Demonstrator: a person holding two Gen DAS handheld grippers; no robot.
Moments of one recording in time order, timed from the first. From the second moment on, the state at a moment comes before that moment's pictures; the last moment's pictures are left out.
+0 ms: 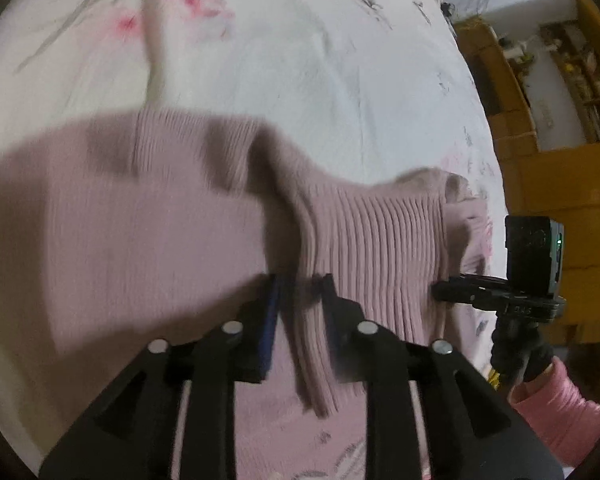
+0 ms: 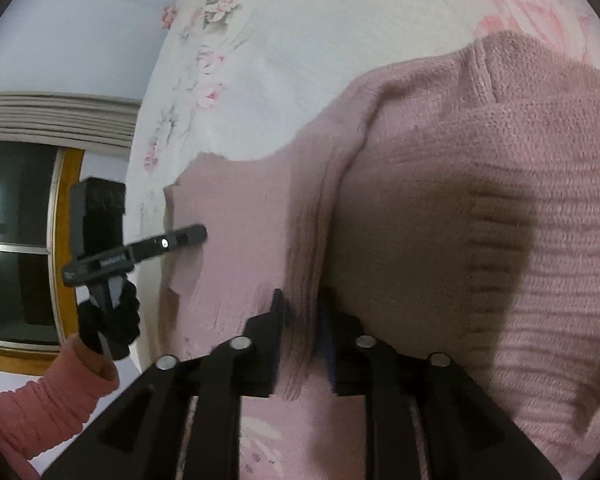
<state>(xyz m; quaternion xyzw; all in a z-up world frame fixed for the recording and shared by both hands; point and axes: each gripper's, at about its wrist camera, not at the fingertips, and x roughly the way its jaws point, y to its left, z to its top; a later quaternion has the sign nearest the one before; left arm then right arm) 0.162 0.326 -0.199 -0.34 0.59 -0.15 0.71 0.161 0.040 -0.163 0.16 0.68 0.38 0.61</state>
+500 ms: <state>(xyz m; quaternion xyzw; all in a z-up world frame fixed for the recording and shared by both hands) 0.134 0.295 -0.201 -0.30 0.62 -0.13 0.72 0.141 0.045 -0.158 0.13 0.69 0.35 0.62</state>
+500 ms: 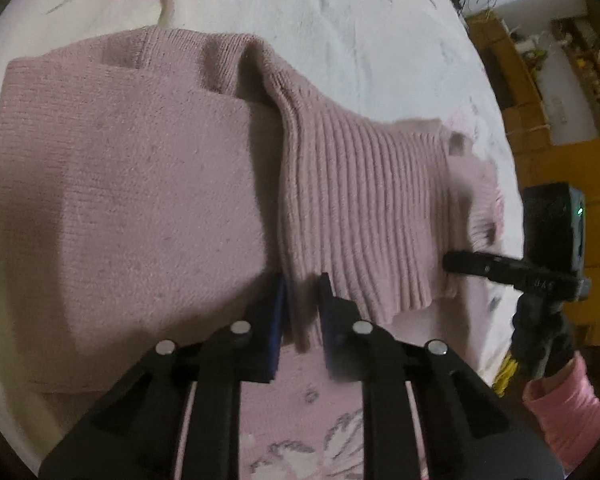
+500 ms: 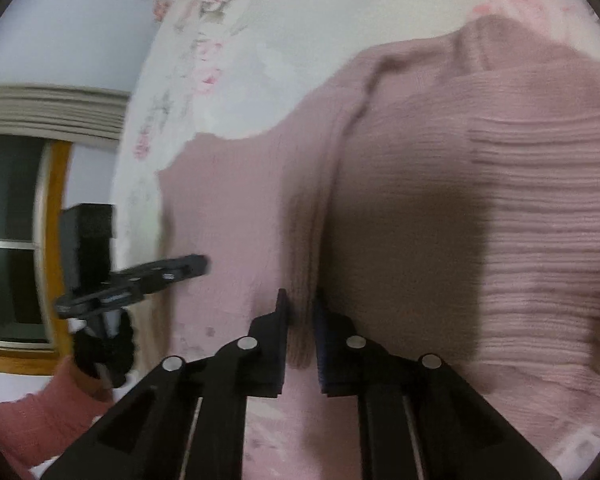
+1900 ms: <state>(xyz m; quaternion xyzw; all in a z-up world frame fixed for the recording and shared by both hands) -0.262 0.253 -0.074 -0.19 0.49 0.05 0.85 -0.238 -0.157 -0.023 0.14 0.54 0.32 0.77</state>
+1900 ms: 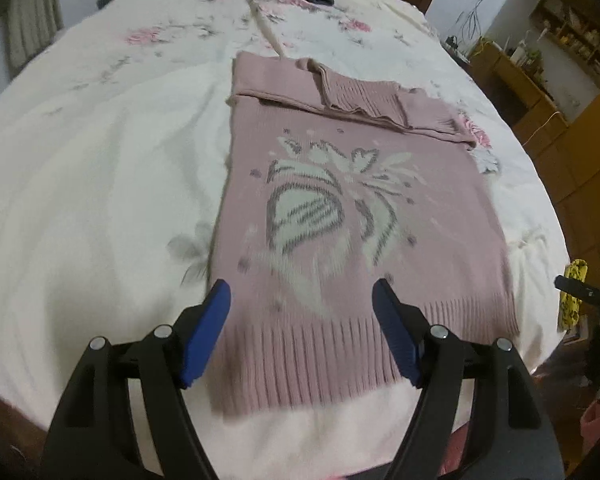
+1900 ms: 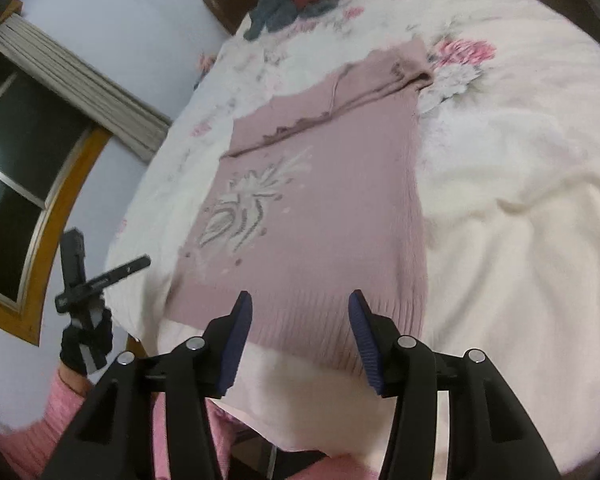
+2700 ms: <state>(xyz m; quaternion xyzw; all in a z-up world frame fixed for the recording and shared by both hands) -0.308 0.281 -0.186 -0.27 0.57 0.05 0.77 -0.247 -0.171 -0.123 0.17 0.60 0.29 0.72</state>
